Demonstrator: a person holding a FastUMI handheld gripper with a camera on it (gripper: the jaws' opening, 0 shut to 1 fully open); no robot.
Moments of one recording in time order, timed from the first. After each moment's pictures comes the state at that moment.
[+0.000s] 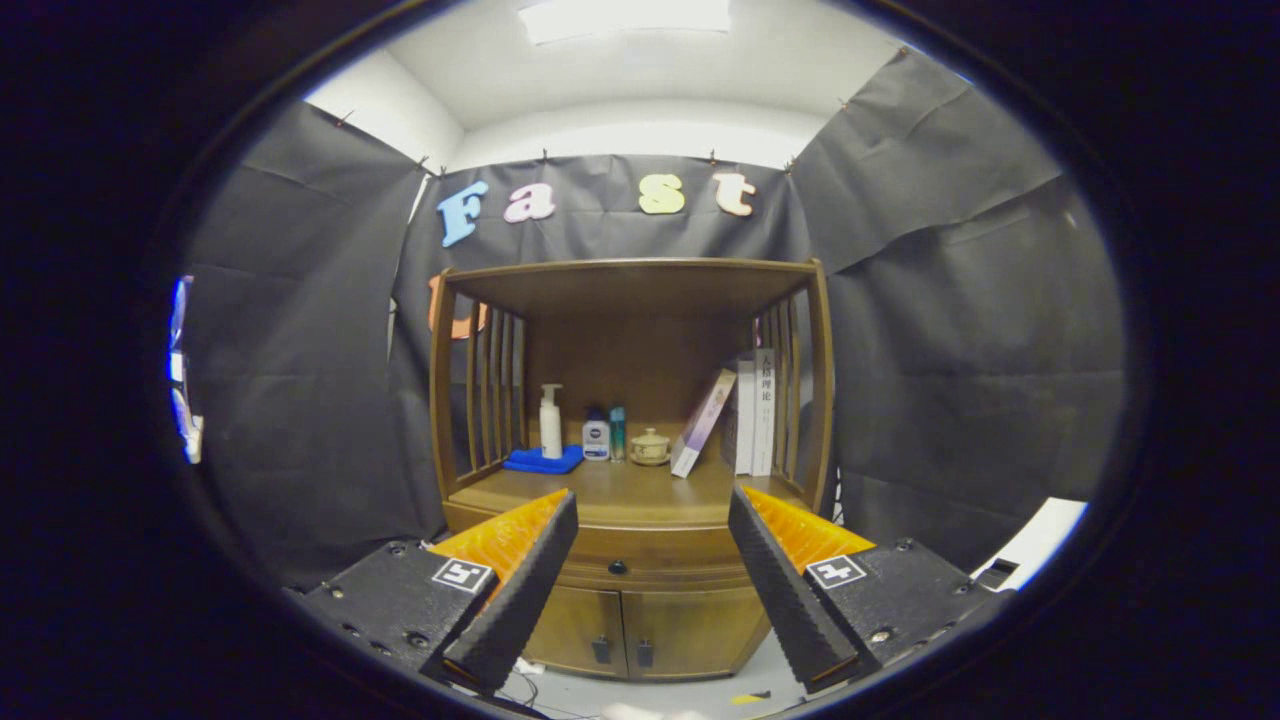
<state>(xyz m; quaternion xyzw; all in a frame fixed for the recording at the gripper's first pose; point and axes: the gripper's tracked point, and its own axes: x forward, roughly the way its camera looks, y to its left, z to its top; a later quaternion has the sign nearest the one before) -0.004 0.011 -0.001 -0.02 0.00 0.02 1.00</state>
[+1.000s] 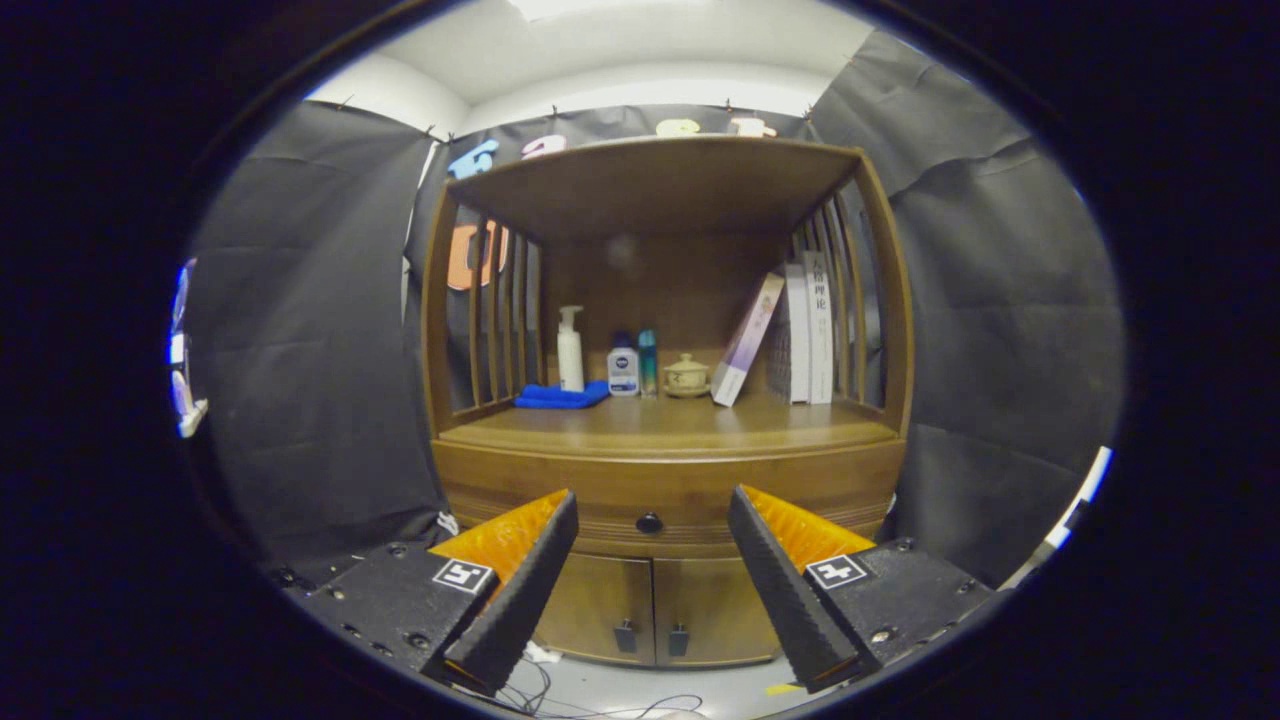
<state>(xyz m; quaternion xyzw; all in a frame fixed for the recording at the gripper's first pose) 0.105 0.022 -0.145 -0.01 0.07 0.05 1.00</state>
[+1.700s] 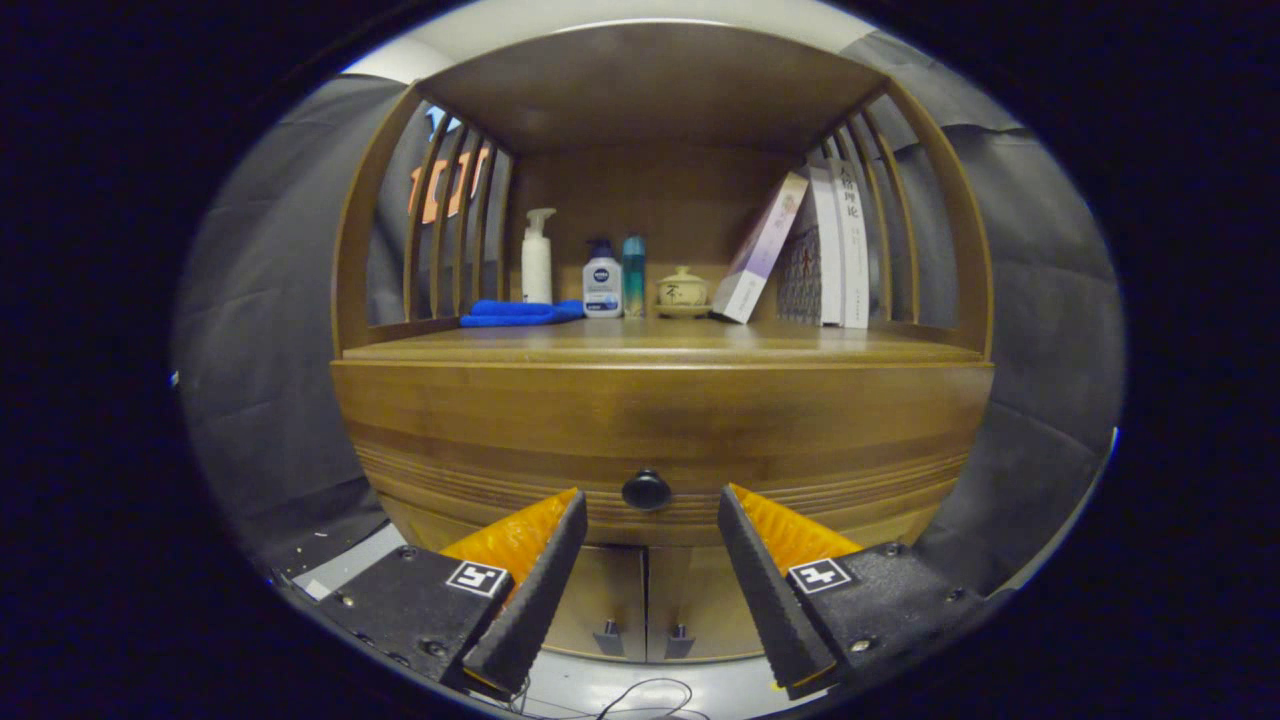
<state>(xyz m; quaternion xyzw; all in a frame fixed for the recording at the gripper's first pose) 0.215 0.039 -0.233 -0.02 0.13 0.02 0.99</state>
